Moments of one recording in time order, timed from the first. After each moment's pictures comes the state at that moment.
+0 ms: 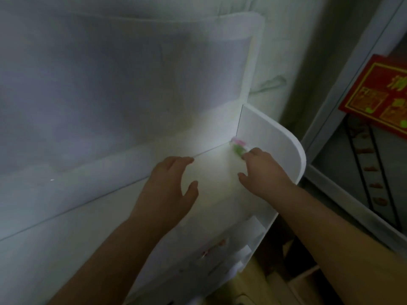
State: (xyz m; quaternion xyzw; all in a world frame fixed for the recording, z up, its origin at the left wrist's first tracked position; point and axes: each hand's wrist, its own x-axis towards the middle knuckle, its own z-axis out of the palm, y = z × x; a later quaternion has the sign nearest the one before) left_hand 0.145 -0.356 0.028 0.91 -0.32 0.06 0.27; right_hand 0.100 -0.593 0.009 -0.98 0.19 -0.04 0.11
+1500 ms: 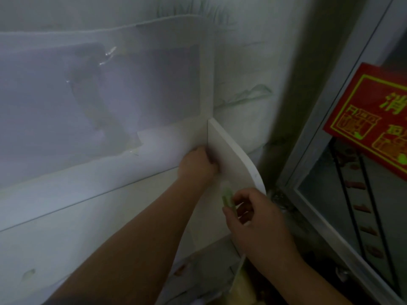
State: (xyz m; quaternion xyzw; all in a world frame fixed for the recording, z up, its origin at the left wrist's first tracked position) left_hand 0.237 -0.606 -0.029 0.95 -0.16 -0.03 0.26; right_hand 0.034 -0.671 0.001 -0.86 0.18 -0.15 0.45
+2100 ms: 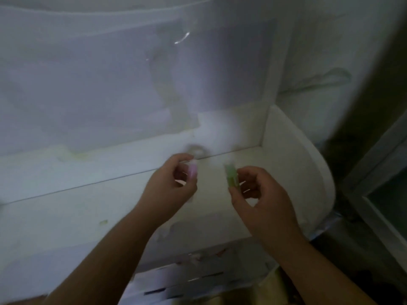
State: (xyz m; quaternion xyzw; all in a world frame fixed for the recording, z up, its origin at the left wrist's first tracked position) left_hand 0.142 -0.424 0.021 0.88 -0.09 0.00 0.47; right_hand 0.076 -0.610 0.002 -0.82 0.04 -0.15 0.56
